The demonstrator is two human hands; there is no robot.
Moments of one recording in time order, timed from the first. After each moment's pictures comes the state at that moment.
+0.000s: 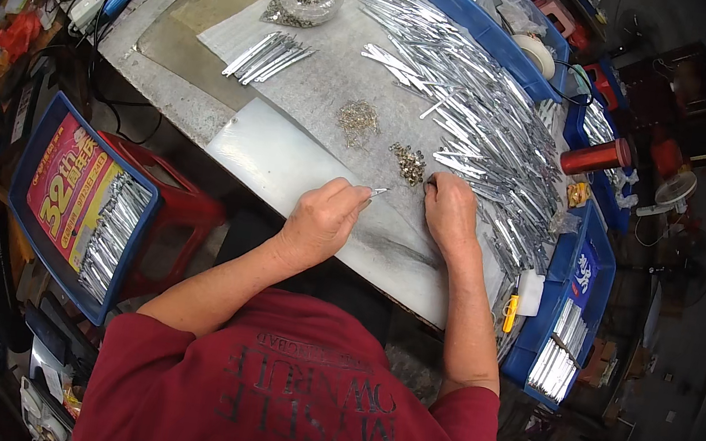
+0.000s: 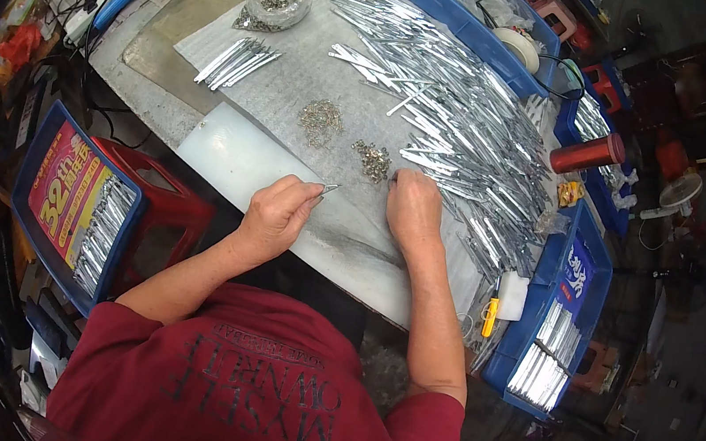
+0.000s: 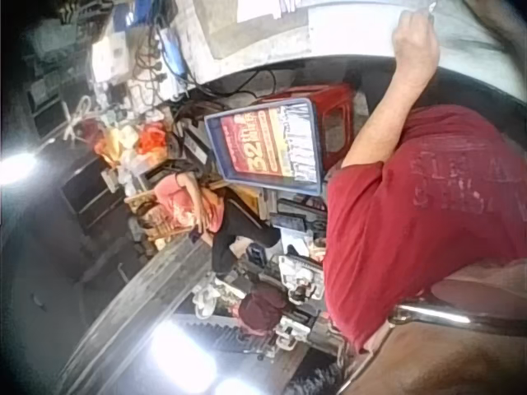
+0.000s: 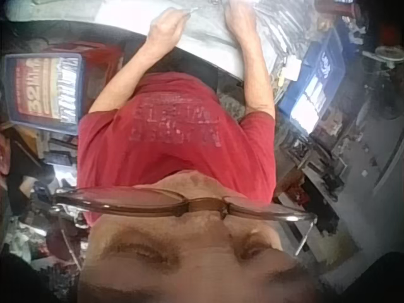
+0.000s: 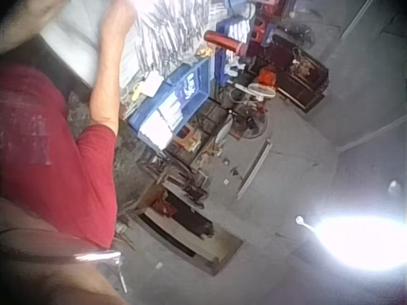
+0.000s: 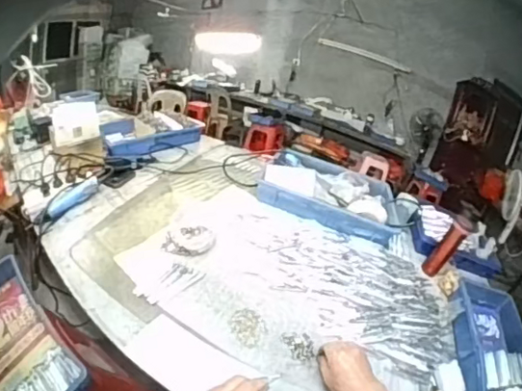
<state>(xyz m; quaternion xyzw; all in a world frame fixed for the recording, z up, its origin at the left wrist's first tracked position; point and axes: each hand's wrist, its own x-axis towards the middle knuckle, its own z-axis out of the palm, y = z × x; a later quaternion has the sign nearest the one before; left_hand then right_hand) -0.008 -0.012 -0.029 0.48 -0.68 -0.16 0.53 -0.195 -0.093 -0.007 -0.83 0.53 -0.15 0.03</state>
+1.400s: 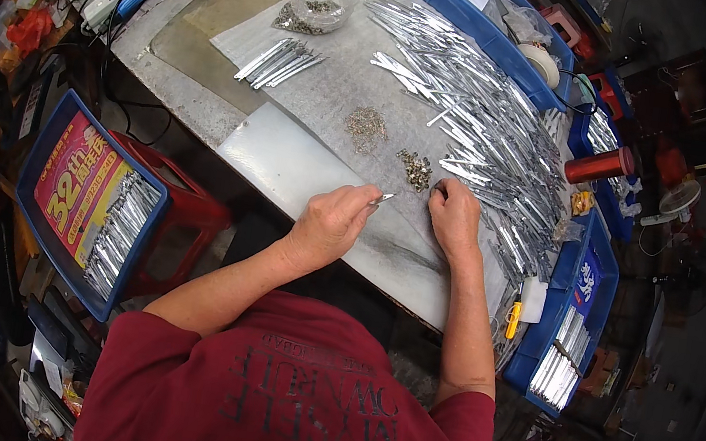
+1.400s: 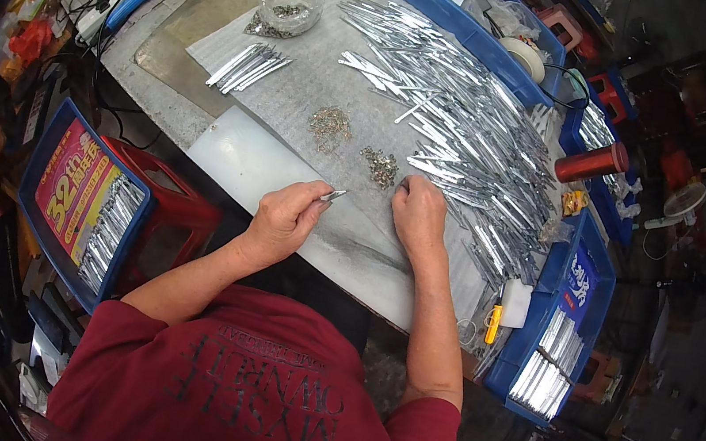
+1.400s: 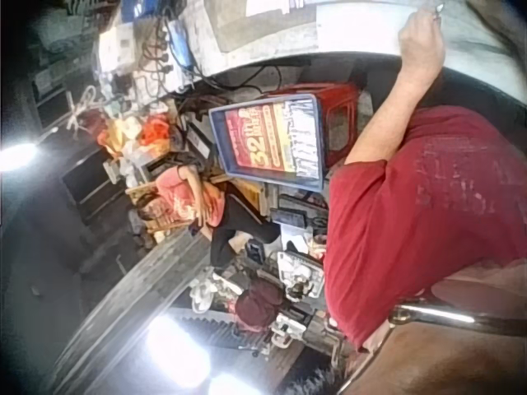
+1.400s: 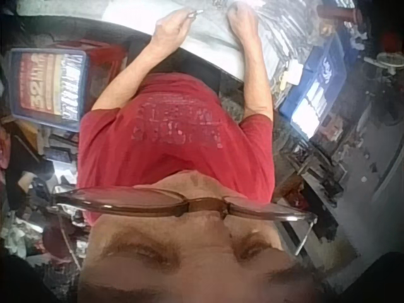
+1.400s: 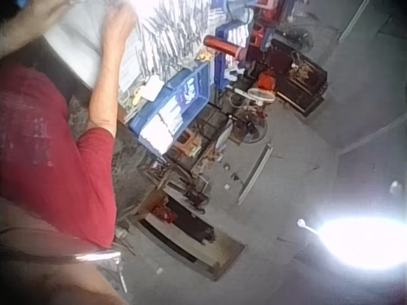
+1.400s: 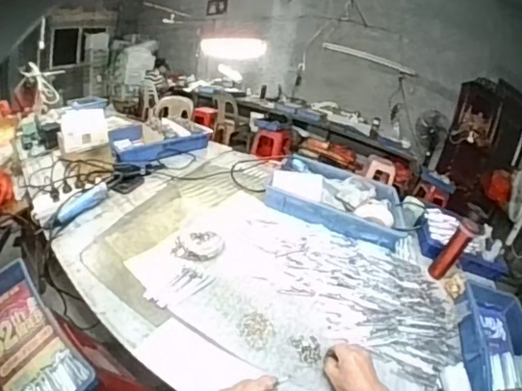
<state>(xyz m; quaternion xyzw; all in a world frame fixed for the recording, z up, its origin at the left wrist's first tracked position) -0.009 -0.011 -0.027 0.48 -0.66 -0.16 0.55 -0.194 -0.093 -0.011 -0.79 0.56 -0.21 0.09</state>
